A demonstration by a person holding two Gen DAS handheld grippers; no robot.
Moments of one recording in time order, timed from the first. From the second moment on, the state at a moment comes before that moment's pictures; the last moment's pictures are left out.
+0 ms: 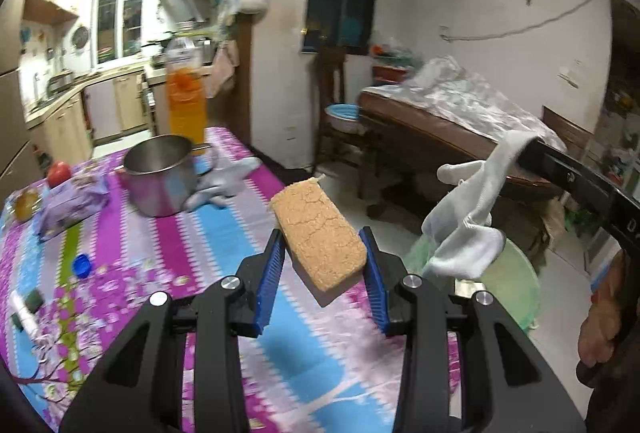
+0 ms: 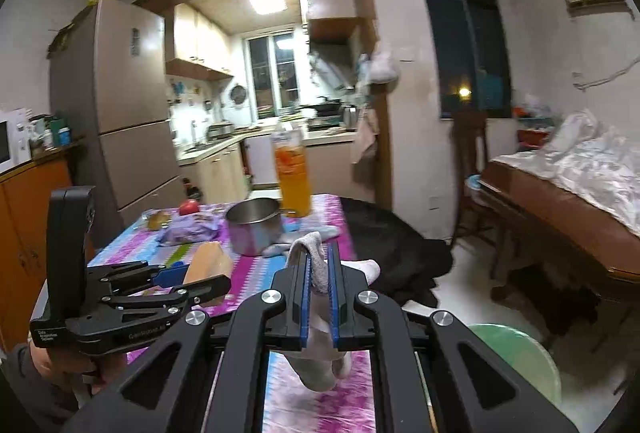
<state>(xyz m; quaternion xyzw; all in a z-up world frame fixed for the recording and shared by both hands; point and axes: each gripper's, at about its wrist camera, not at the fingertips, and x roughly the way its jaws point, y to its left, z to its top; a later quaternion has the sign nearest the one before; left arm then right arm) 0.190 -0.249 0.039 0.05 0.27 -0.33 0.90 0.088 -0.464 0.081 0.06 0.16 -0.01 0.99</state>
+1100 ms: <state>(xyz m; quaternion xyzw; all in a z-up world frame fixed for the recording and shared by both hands) 0.169 -0.450 -0.040 0.14 0.36 -0.46 0.80 0.048 -0.648 0.001 0.12 0.30 -0.17 0.93</state>
